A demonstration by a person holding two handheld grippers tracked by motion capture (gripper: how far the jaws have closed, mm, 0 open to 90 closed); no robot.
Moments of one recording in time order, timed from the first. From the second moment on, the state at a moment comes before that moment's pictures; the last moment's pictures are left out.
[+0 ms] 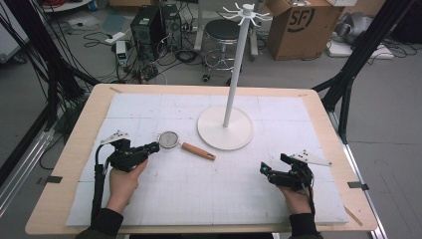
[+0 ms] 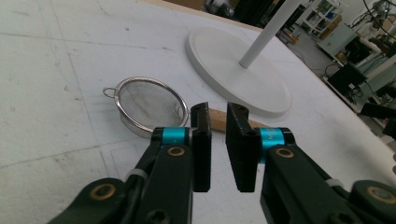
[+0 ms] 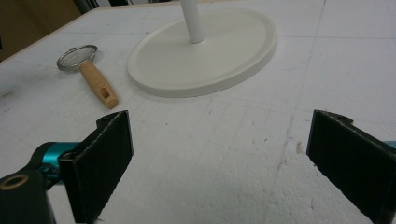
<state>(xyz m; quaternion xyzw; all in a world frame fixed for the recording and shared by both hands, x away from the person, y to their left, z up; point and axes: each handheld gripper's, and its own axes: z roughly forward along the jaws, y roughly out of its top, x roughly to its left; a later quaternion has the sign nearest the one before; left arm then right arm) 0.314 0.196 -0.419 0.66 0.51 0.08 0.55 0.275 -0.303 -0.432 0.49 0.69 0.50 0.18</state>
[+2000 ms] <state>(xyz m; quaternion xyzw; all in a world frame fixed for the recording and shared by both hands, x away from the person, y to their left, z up) 0.395 0.135 -0.406 0.67 0.50 0.04 0.54 0.278 -0.314 -0.433 0.49 0.69 0.50 0.19</state>
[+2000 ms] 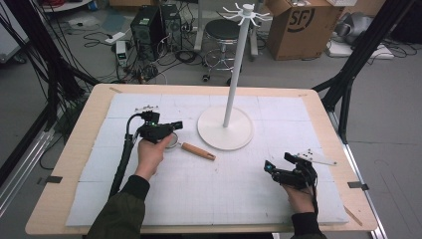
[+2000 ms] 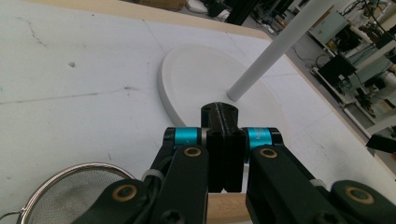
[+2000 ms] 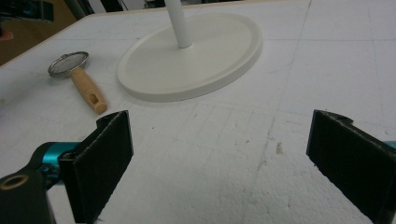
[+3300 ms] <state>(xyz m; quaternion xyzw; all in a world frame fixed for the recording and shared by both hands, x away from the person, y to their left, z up) 0.405 0.123 -0.453 0.72 0.52 0.01 0.46 0.279 -0.314 -0.435 0.50 0.69 0.49 0.19</state>
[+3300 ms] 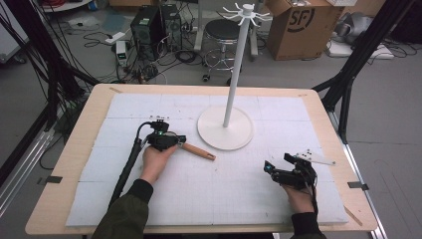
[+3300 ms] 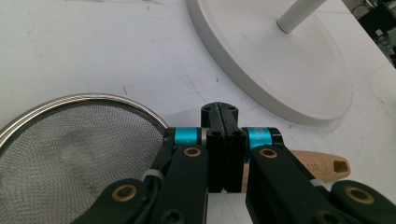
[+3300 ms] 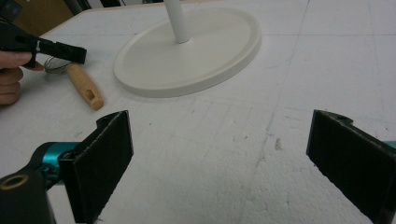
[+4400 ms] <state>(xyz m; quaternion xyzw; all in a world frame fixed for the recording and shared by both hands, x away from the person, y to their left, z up) 0.353 0.130 -0.449 0.74 0.50 0.02 0.45 0.277 -0.309 -0.434 0.49 0.69 0.49 0.18</state>
